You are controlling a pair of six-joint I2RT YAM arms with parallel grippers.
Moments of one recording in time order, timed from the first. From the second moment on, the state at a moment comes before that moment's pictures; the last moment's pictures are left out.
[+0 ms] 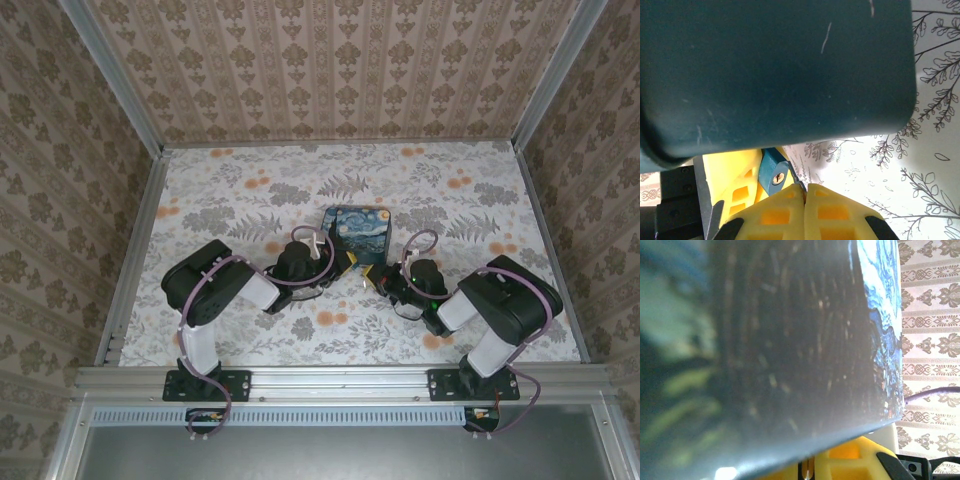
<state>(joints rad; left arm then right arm) -0.81 1.89 0.59 0.99 0.35 -1.32 0.49 1.65 0.20 1.09 -0.32 1.37</state>
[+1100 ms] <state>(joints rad) -0.82 1.90 0.61 0.99 0.32 -1.29 0.49 1.56 0.22 0.96 -0.32 1.34</state>
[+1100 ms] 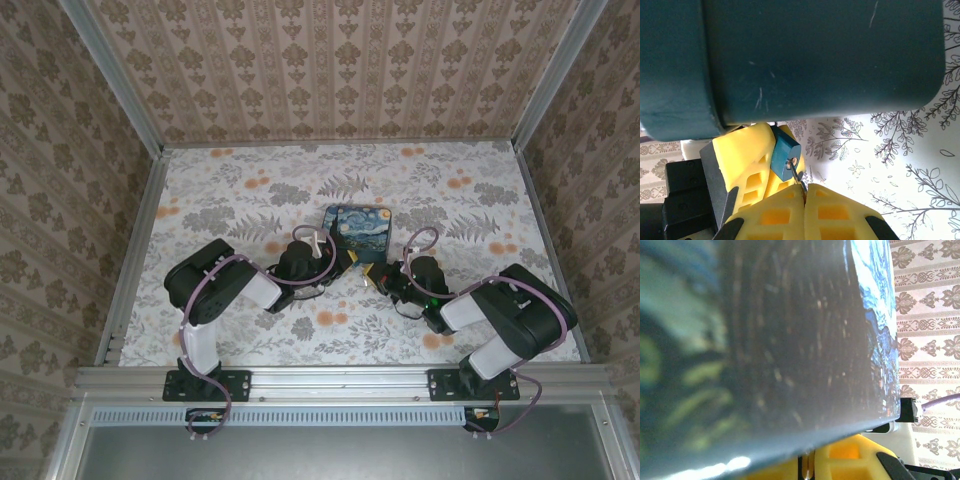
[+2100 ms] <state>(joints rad) -0.85 1.93 0.62 1.11 0.19 -1.48 0.41 1.66 0.25 1.15 -0.41 1.35</state>
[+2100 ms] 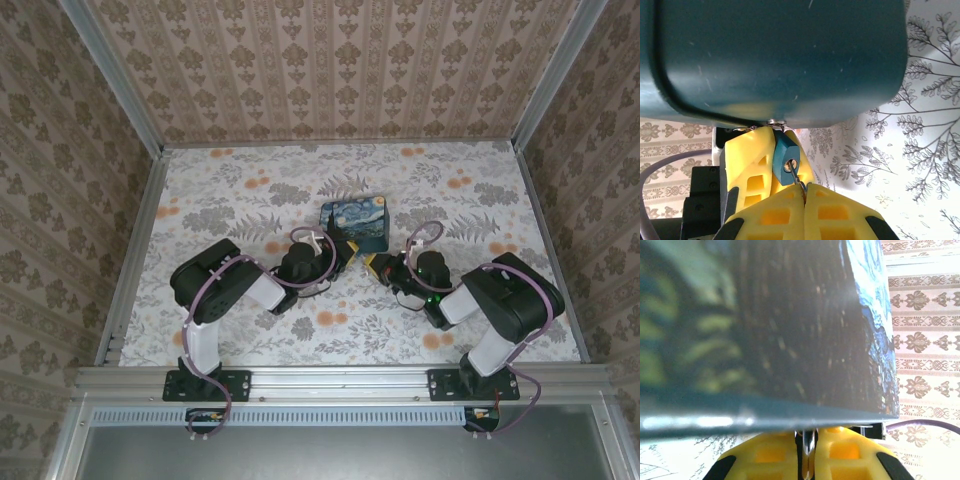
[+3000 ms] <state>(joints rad) -0.85 1.91 0.62 1.14 0.09 -1.51 0.35 1.70 0.35 1.13 -0.55 1.37</state>
